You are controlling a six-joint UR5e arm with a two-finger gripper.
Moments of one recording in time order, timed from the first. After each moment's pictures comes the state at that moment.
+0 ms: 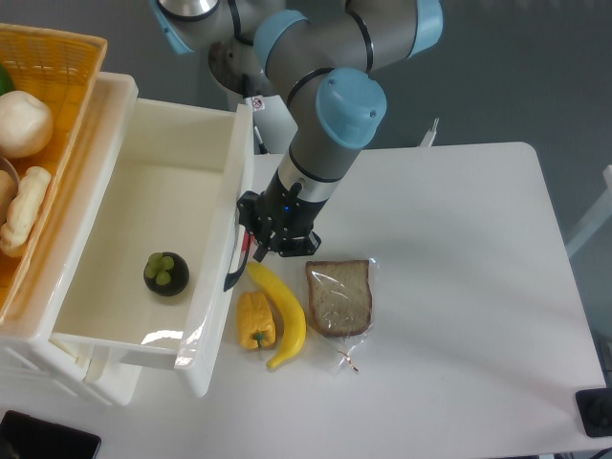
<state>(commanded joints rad) 2.46 -1.75 -1.69 -1.31 1.15 0.97</state>
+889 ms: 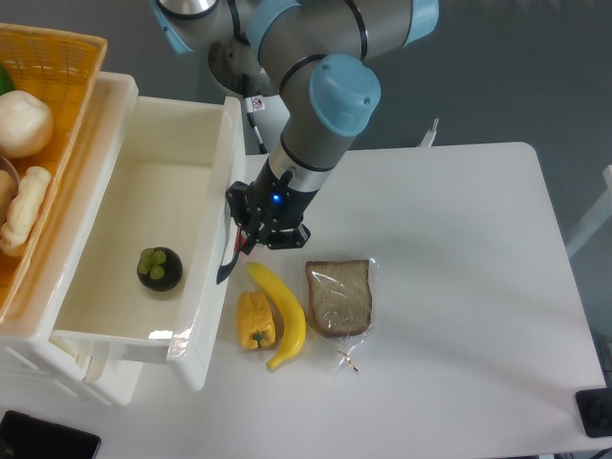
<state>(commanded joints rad) 2.46 -1.75 -1.68 -1.35 1.10 0.98</state>
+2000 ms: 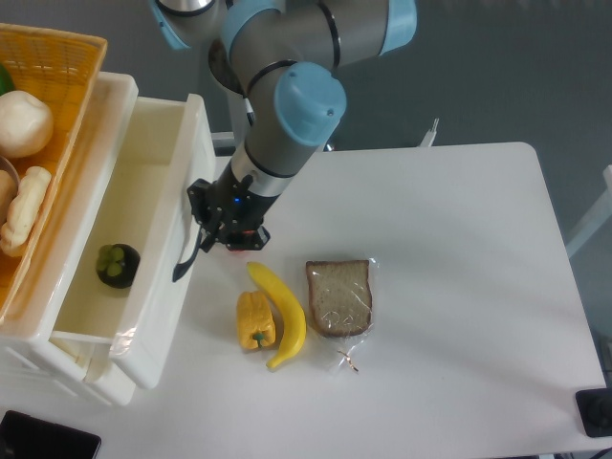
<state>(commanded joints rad) 2.34 -1.75 -1.68 -1.35 1.06 0.93</state>
